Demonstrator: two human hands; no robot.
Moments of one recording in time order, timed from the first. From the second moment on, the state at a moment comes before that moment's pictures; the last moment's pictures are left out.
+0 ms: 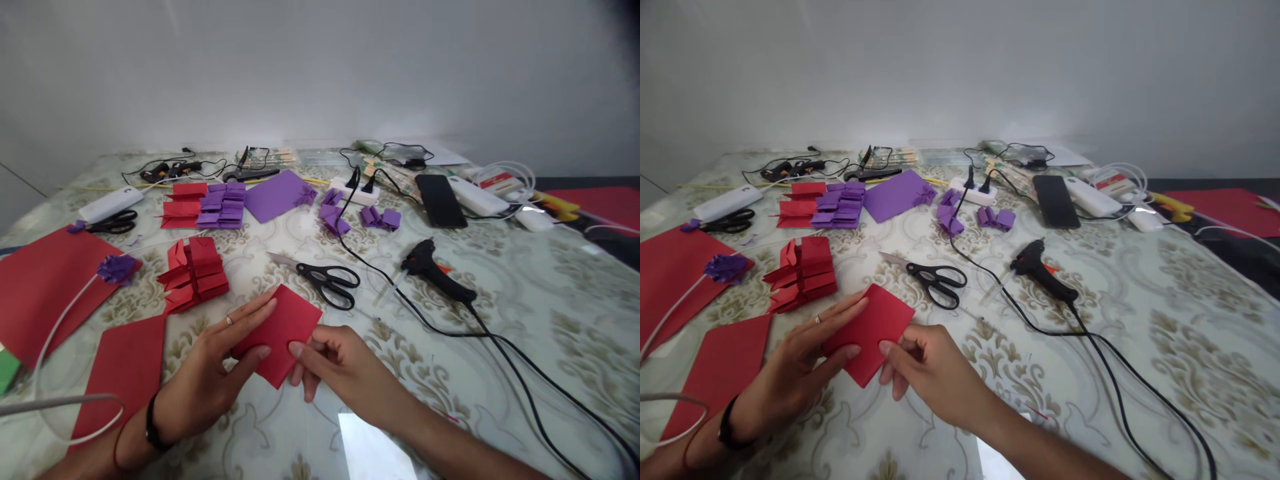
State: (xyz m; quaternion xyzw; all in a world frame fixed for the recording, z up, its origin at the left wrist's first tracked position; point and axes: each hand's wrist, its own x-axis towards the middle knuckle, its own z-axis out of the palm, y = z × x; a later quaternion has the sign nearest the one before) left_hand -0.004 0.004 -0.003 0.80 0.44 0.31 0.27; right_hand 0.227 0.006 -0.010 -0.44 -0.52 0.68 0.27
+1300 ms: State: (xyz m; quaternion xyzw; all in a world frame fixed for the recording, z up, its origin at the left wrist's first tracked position) left_hand 0.002 0.009 -0.006 0.60 0.49 0.38 0.51; right_hand 0.235 0.011 -0.005 -0.46 -0.63 0.59 0.21
